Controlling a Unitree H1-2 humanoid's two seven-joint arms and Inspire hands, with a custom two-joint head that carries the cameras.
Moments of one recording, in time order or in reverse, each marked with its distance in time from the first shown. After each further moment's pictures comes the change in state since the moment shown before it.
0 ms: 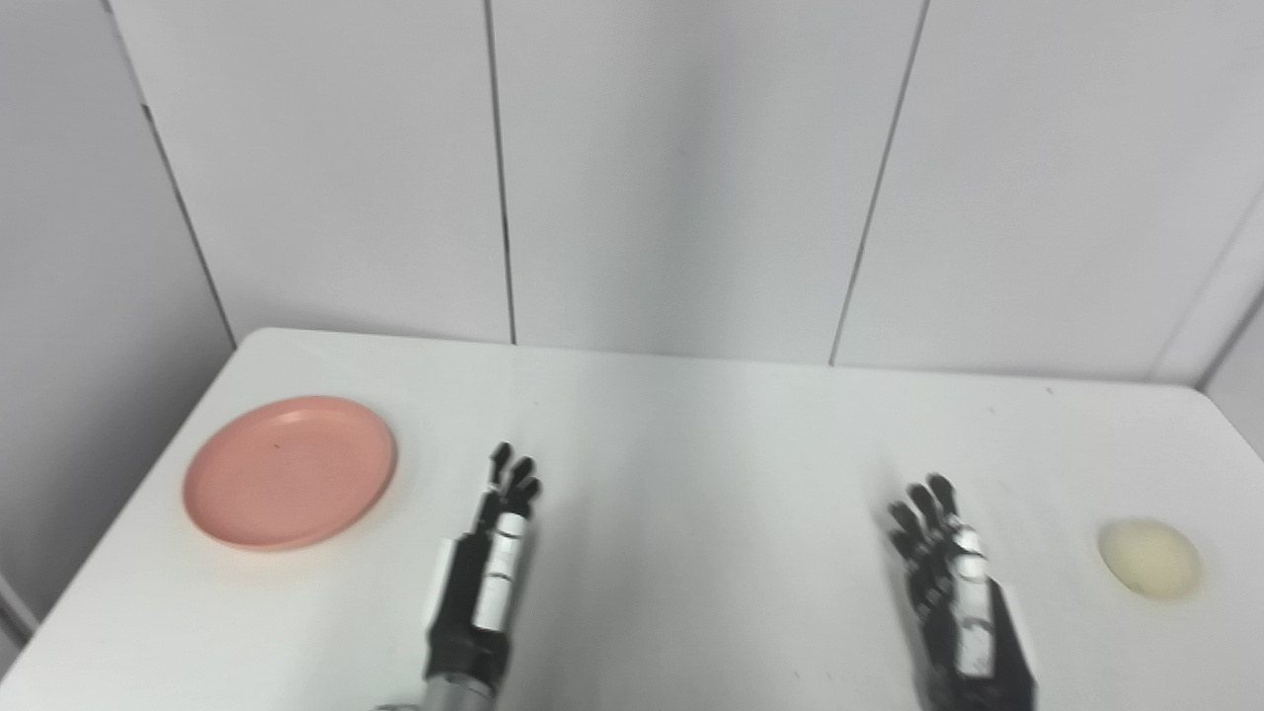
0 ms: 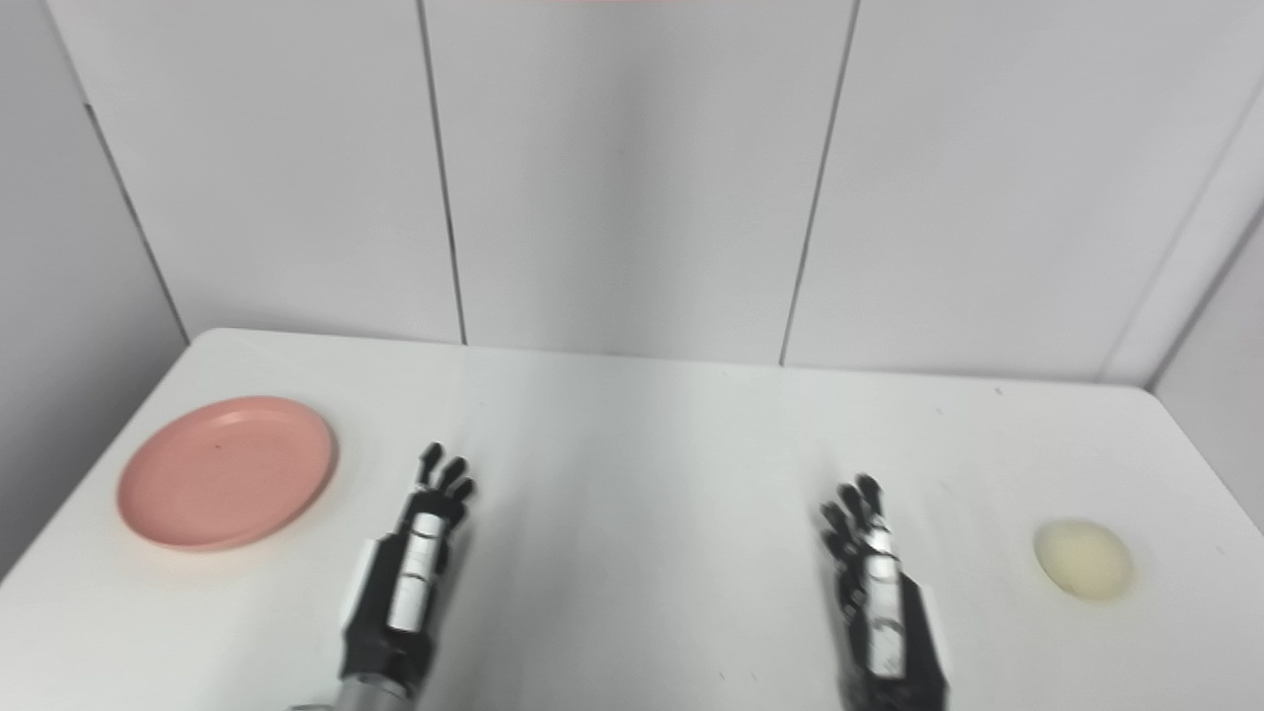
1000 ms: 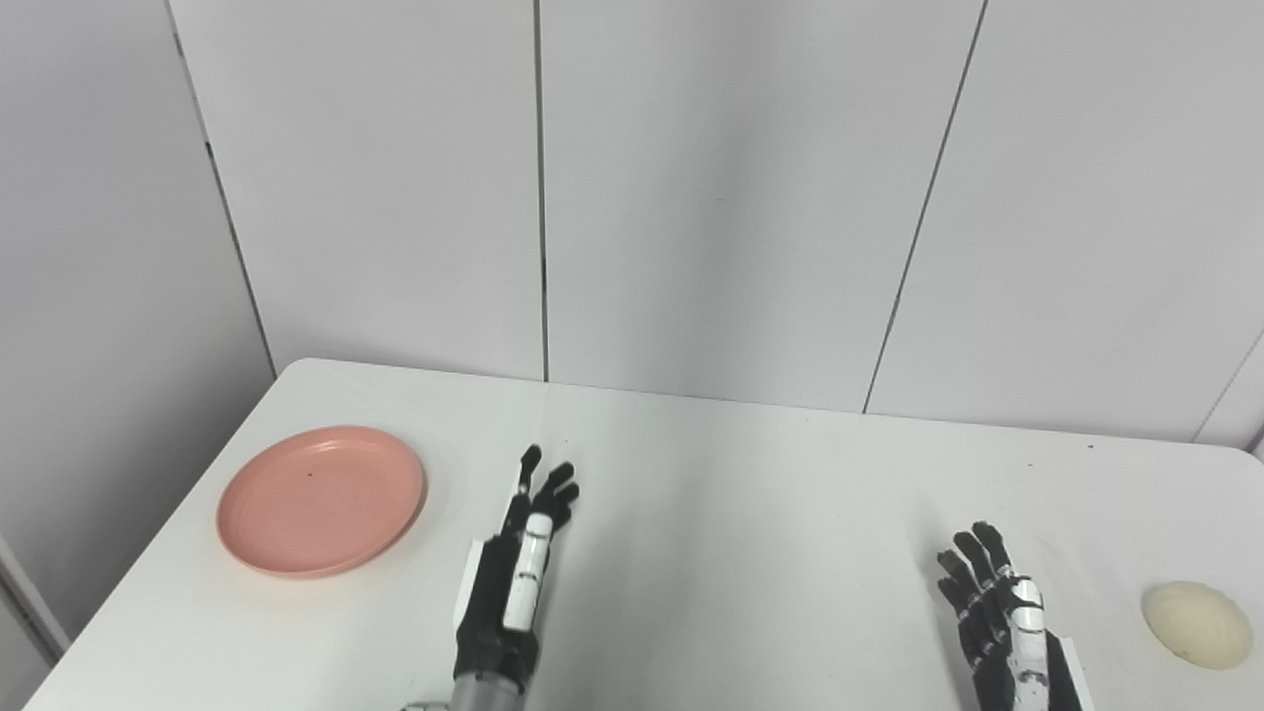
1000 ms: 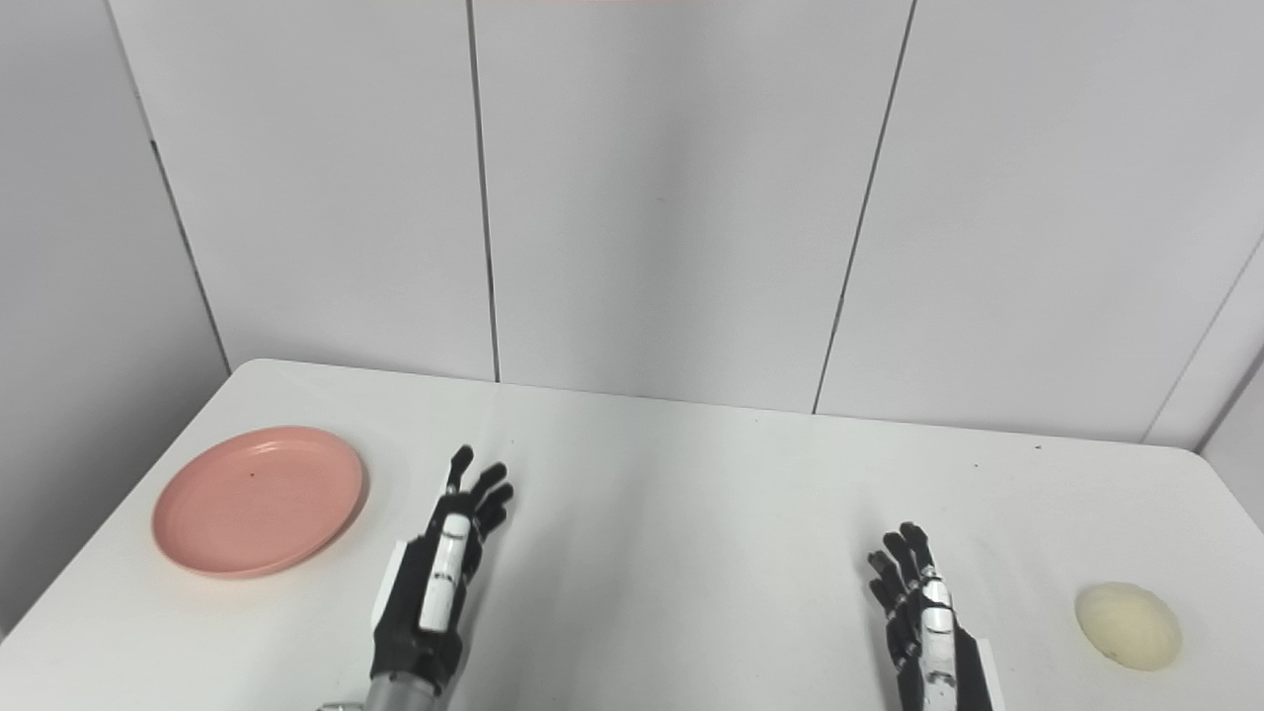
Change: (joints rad) left arm -0.086 0.000 0.056 0.008 0.001 -0.020 0.025; right arm -0.014 0.014 -0.016 0.012 -0.016 -0.011 -0.005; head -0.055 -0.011
